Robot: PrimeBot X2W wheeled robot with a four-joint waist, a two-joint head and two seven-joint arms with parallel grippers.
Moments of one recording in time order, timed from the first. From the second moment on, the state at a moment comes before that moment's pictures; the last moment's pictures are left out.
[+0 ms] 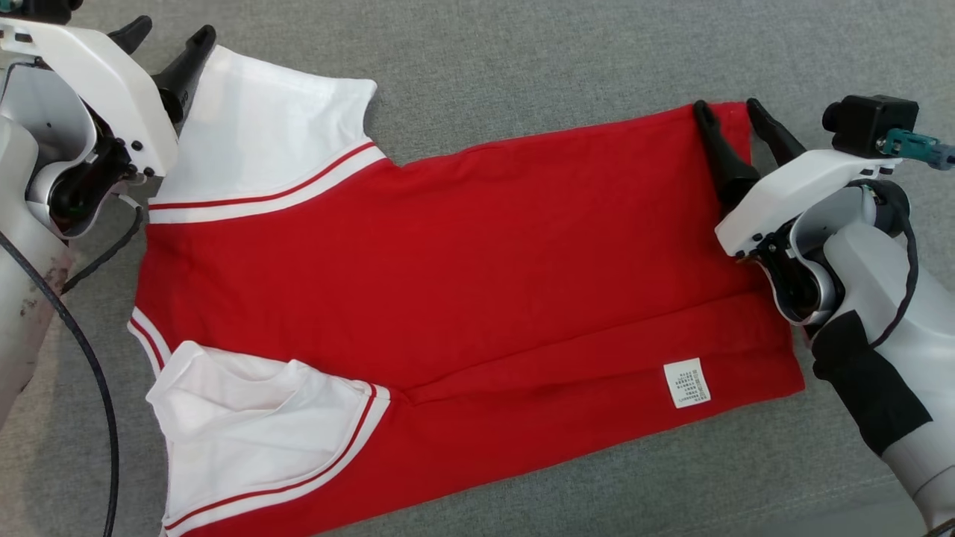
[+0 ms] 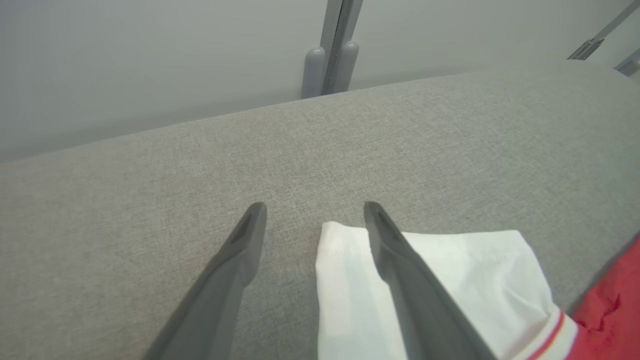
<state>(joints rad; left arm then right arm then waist) -1.11 0.49 -0.75 0.73 -0.96 -0.13 0.22 -0.91 -0.25 0.63 0.81 0.88 0.13 -0.17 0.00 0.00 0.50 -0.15</state>
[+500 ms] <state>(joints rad) -1.16 0.52 -0.86 0.78 -1.09 -0.13 0.29 -0.97 -0.23 0.73 0.84 0.96 0.13 -0.18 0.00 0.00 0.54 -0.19</state>
